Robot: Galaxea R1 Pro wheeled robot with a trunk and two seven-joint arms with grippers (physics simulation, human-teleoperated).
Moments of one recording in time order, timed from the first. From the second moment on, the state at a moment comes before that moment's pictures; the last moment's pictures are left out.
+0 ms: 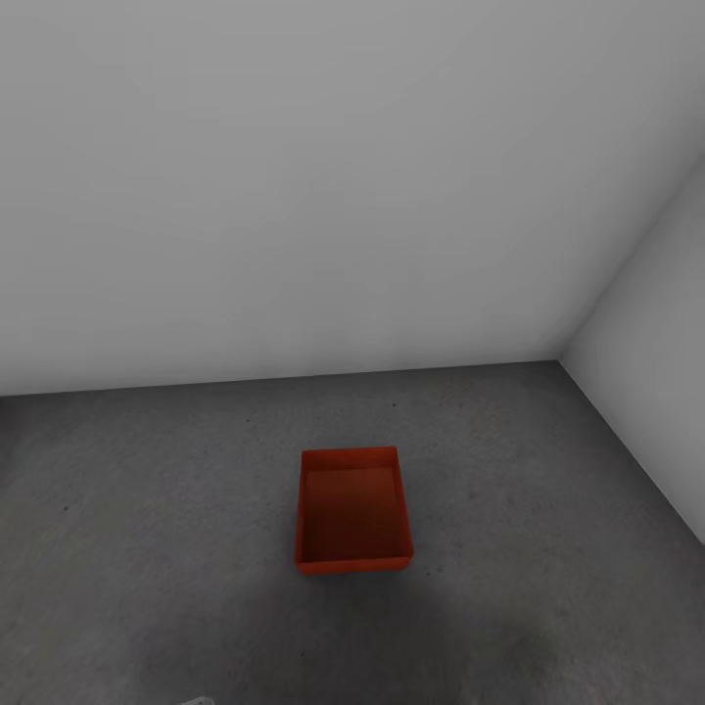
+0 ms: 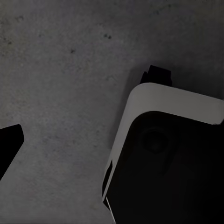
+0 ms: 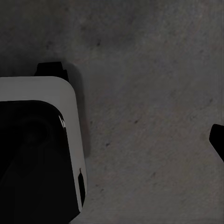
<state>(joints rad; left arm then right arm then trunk) -0.45 0.05 -0.15 0.00 0.40 0.07 0.19 -0.38 -0.12 -0.01 0.03 -0.04 -0.09 -0.08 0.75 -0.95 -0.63</state>
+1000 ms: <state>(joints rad) -0.45 0.05 -0.15 0.00 0.40 0.07 0.19 -0.38 -0.12 -0.01 0.03 -0.04 -0.09 -0.08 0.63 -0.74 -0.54</state>
